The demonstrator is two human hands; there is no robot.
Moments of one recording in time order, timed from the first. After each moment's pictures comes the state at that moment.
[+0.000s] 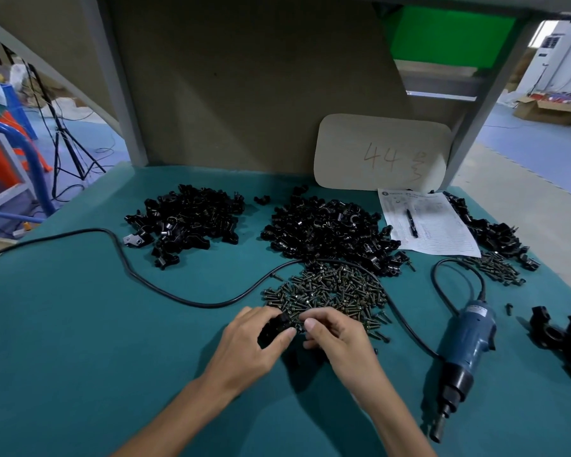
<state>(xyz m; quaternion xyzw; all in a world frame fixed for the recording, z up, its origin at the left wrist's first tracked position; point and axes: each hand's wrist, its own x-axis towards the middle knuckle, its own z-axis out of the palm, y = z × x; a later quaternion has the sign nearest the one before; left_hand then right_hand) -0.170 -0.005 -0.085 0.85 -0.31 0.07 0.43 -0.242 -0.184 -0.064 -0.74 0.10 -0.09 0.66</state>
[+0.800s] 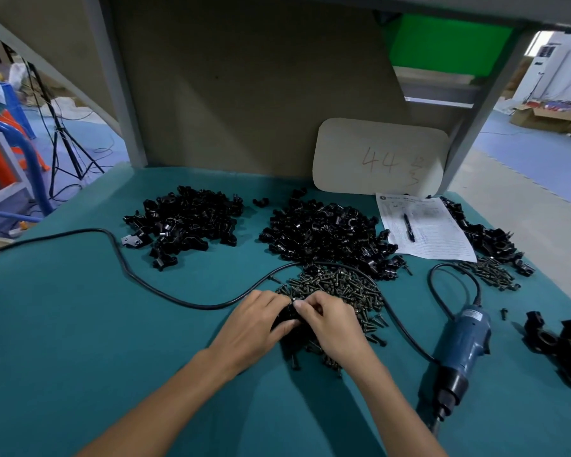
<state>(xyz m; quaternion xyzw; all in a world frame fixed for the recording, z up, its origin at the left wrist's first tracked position) -0.133 -0.022 -0.088 0.87 -0.41 0.10 0.25 -0.202 -0.196 -0.053 -0.90 0.11 -0.08 0.42</state>
